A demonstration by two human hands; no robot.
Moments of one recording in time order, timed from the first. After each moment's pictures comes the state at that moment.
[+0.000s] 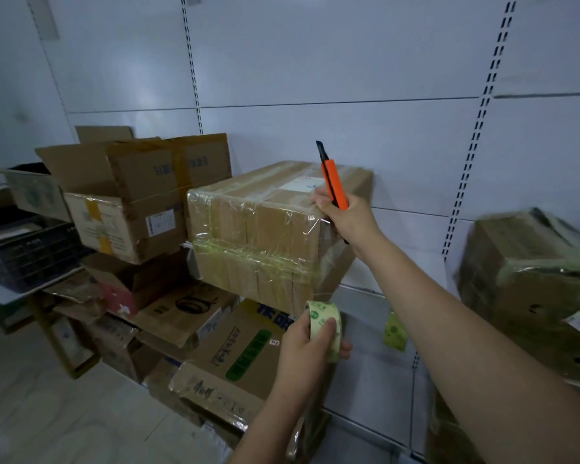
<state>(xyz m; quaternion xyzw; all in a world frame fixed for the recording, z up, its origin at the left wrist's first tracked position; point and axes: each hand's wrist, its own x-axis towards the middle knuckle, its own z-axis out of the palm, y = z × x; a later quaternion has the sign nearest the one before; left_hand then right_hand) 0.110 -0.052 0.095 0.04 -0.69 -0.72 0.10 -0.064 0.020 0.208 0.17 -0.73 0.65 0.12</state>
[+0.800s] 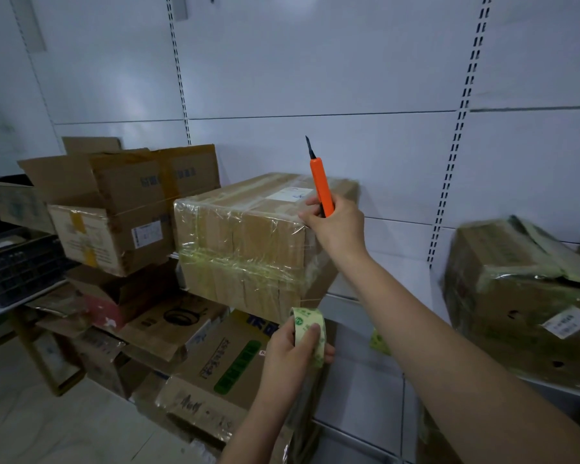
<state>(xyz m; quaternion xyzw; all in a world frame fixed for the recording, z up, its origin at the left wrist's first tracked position) 0.103 -0.050 0.102 0.05 -0.68 -0.72 0.10 -0.028 0.022 0.227 0.13 -0.76 0.59 0.23</state>
